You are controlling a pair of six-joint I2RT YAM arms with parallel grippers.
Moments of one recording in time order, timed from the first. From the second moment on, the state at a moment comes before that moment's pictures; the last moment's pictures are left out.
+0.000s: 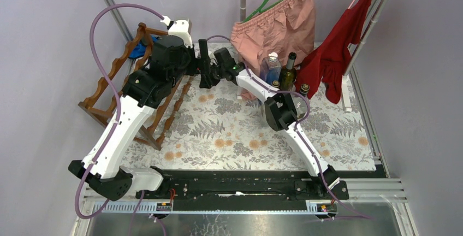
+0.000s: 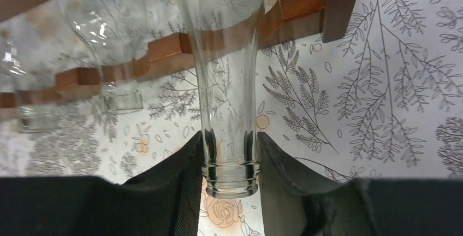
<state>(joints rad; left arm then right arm) -0.53 1.30 1.68 -0.77 -0.28 -0.26 0.68 2.75 2.53 -0.45 -0.50 -0.06</state>
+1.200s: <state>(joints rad) -0.49 1.42 1.75 -0.84 -0.23 -0.27 0.61 2.82 2.38 0.02 -0.80 0.65</state>
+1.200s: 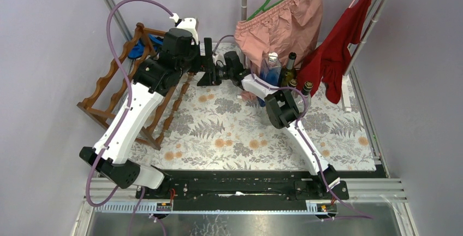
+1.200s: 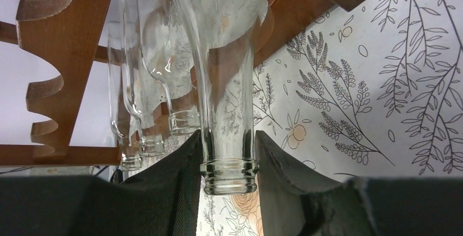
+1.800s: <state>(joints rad) -0.47 1.44 1.75 -0.90 -0.29 -0.26 0.61 2.82 2.36 0.07 -0.81 0.68</state>
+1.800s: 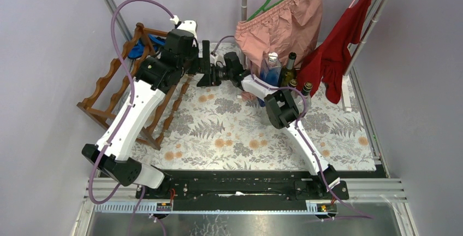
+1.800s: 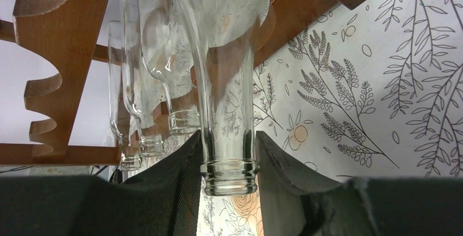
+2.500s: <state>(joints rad) -0.43 1.44 1.73 -0.93 -0.32 -0.21 0.63 2.77 2.29 0.06 -0.67 0.66</state>
